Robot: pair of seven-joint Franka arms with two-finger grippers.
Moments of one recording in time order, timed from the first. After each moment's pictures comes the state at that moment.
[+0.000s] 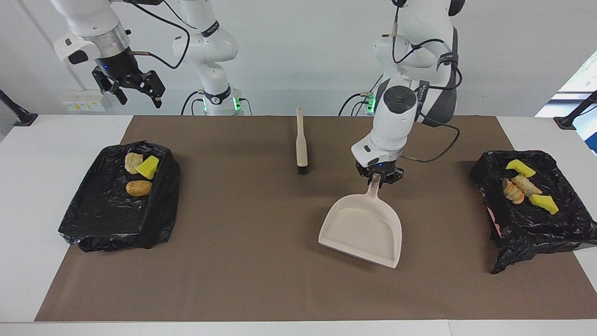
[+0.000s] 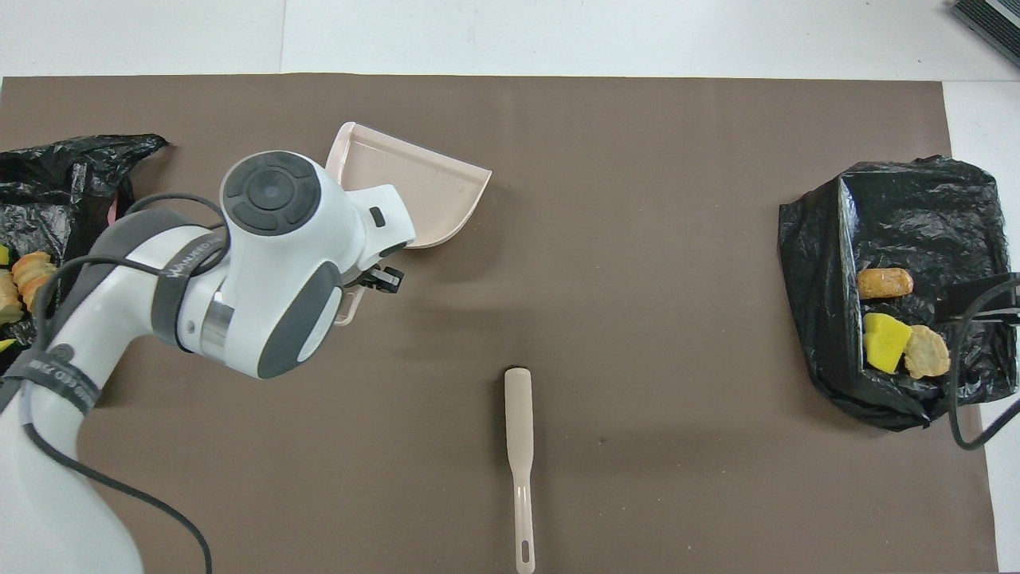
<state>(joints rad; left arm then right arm) -0.43 0.25 -0.05 -1.78 0.07 2.03 -0.12 0.07 -0.13 -0.14 -1.64 -0.03 1.47 0.08</state>
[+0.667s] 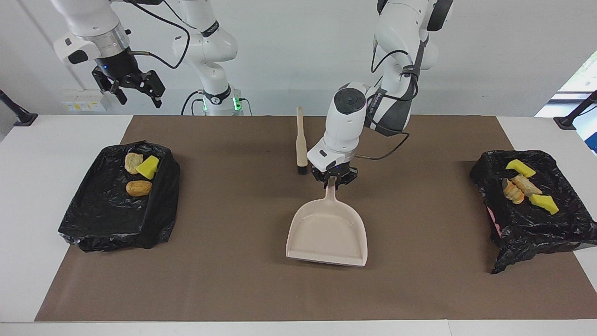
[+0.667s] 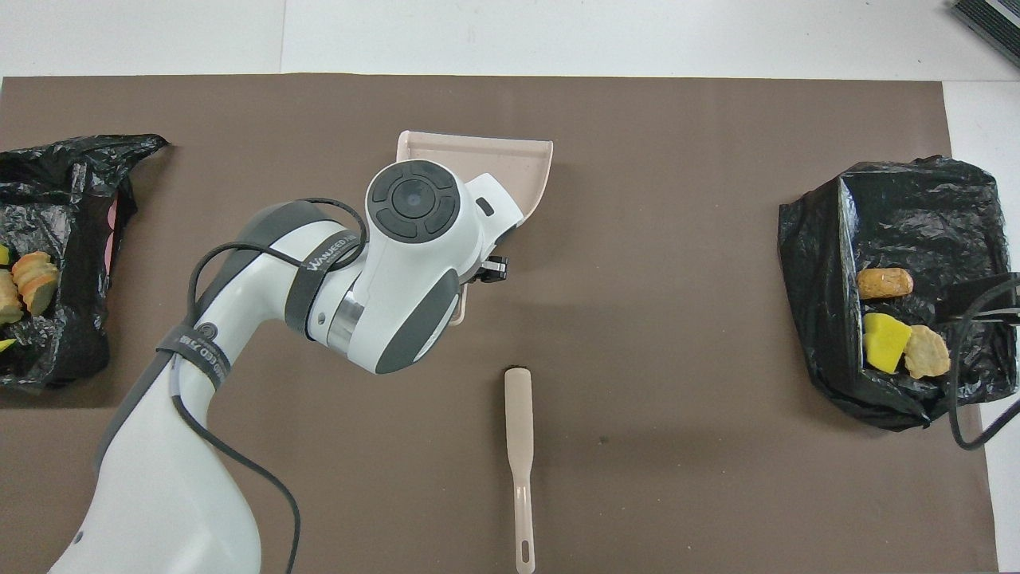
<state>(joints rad) -0.57 0.42 -0.05 -1.55 0.01 2.01 -0.44 0.07 -0.13 -0.14 -1.63 -0.03 1.47 0.08</state>
